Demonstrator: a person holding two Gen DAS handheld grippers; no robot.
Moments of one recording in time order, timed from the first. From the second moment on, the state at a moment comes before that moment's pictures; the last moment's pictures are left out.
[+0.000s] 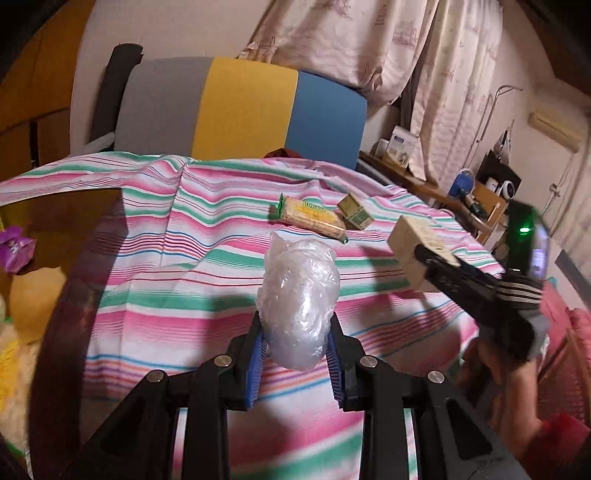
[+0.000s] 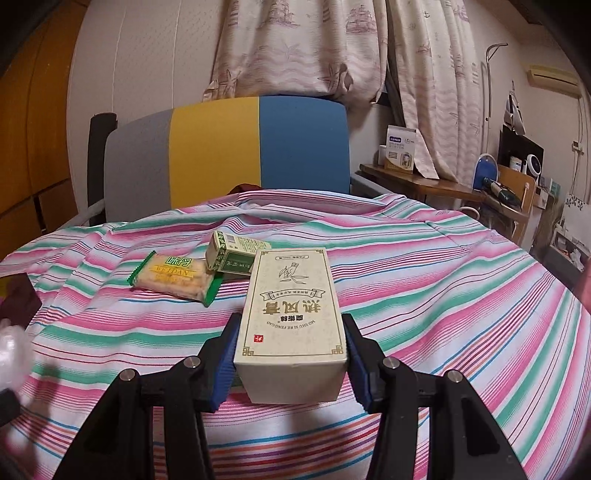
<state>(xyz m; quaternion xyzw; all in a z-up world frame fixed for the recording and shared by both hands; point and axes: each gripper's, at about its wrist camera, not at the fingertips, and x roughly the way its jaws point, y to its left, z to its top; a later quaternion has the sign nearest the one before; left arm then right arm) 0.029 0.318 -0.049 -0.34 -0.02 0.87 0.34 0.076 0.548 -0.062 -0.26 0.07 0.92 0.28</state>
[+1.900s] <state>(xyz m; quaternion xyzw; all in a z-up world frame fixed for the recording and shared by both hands) -0.072 0.070 -0.027 -0.36 -0.14 0.92 0.07 0.055 0.361 -0.010 -0.25 0.07 0.96 0.02</state>
